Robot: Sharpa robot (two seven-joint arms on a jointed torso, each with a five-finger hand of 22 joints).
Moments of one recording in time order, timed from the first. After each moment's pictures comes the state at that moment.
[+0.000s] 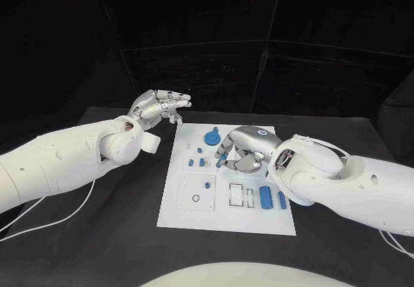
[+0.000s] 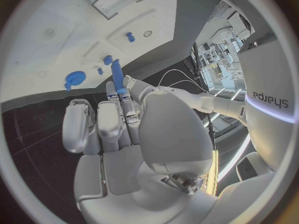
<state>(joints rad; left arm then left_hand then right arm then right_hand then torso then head) 1.21 -0.76 -0.07 1.25 -0.09 -0.03 0.50 1.23 -0.03 0.39 -0.17 0.05 0.98 0.19 0.15 0.07 1.03 0.12 0.25 0.07 1.23 0.03 1.06 0.42 0.17 1.24 0.12 0.63 0.50 1.11 -0.79 0.02 1.79 -1.60 -0.28 -0.18 1.42 -0.07 0.47 -0.05 0.14 1.11 0.15 0.09 0.08 1.23 0.09 0.12 0.07 1.47 -0.01 1.23 0.94 0.08 1.39 0.09 1.38 1.31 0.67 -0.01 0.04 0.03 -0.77</state>
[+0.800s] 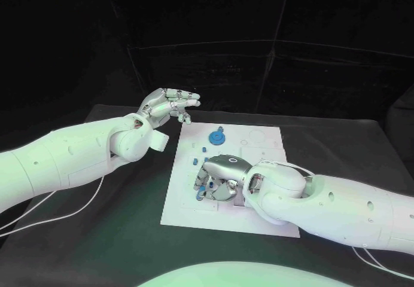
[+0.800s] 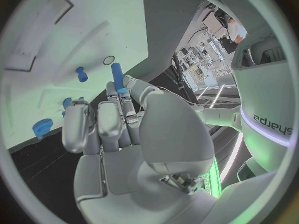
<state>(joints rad) 1.21 -0.75 -0.07 1.25 -0.09 -0.03 0.50 1.23 -0.03 0.38 -0.17 0.05 0.98 0.19 0.15 0.07 1.03 0.12 0.25 0.07 1.22 0.03 1.06 0.42 0.17 1.24 0.12 0.63 0.50 1.05 -0.61 -0.04 1.69 -1.60 -0.20 -0.11 1.41 -0.08 0.48 -0.05 0.15 1.10 0.15 0.09 0.07 1.23 0.09 0.12 0.07 1.47 -0.01 1.23 0.94 0.08 1.39 0.09 1.38 1.31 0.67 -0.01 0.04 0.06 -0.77</state>
